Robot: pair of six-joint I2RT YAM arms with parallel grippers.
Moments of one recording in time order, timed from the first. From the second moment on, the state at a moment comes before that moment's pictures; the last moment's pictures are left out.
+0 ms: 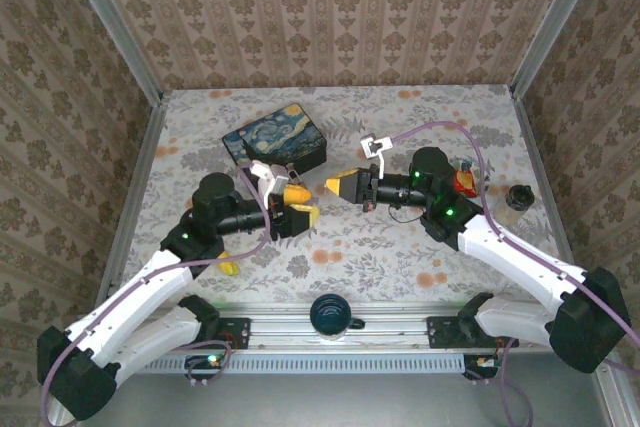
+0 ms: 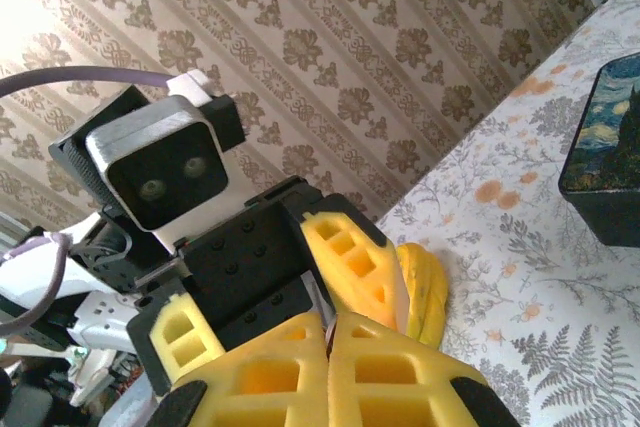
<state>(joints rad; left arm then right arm) -0.66 0.85 0.66 0.02 0.67 -0.25 0.60 1.15 0.80 0.31 -0.69 0.70</state>
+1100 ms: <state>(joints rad) -0.63 1.02 0.67 0.39 0.85 -0.42 0.60 1.19 0.79 0.48 -0.74 0.82</state>
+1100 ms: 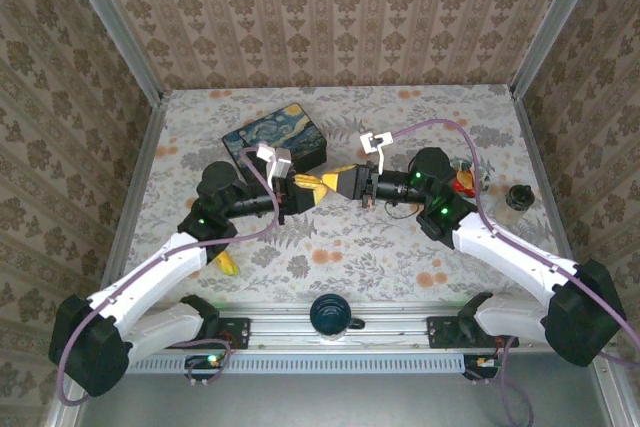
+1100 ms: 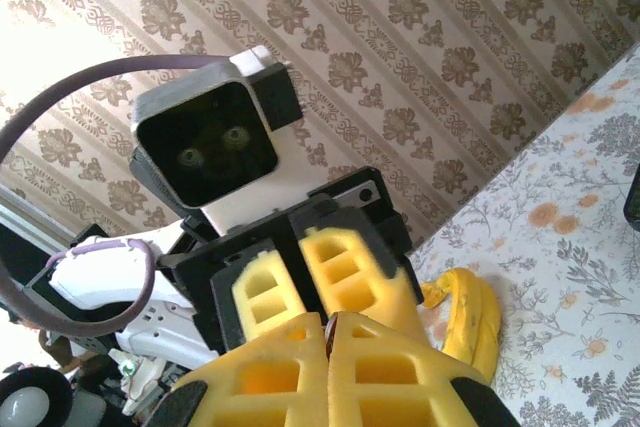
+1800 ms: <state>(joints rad) -0.62 1.03 1.05 -0.40 0.83 -0.06 0.61 1.05 0.81 0.14 -0.61 0.59</state>
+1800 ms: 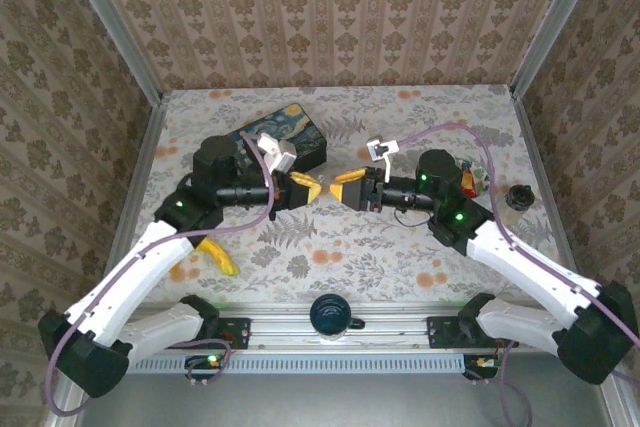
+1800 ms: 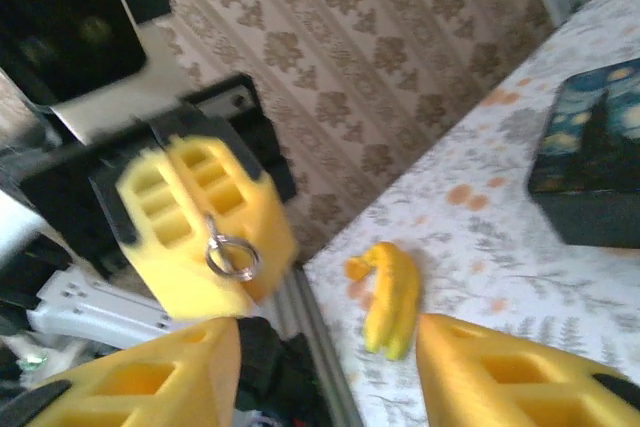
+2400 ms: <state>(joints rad) -0.82 1.40 1.59 -1.29 0.54 0.46 0.65 0.92 0.82 -0.18 -0.53 0.21</state>
